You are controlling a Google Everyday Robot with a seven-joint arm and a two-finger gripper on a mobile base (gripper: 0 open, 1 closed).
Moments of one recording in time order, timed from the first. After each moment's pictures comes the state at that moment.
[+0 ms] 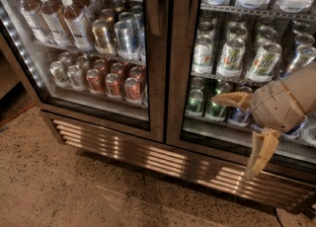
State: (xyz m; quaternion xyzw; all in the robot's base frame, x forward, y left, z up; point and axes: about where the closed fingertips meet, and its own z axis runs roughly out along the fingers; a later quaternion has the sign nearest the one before) arm 0.410 -0.156 0.830 -0.70 0.60 0.28 0.28
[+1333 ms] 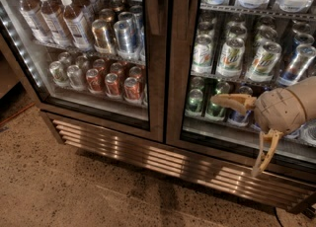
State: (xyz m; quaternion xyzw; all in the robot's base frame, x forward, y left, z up) arm 0.412 -0.162 0.828 -0.67 0.50 0.40 0.37
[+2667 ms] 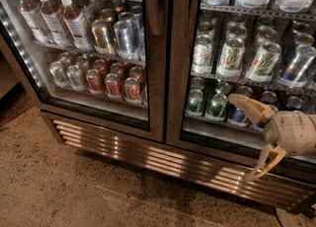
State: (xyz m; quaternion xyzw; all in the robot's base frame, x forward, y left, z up) arm 0.408 -0.174 0.837 -0.55 0.48 0.41 0.55
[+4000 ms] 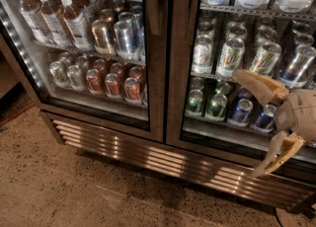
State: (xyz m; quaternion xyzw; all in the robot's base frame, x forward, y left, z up) arm 0.381 -0.153 0.922 -0.58 0.45 0.38 0.56
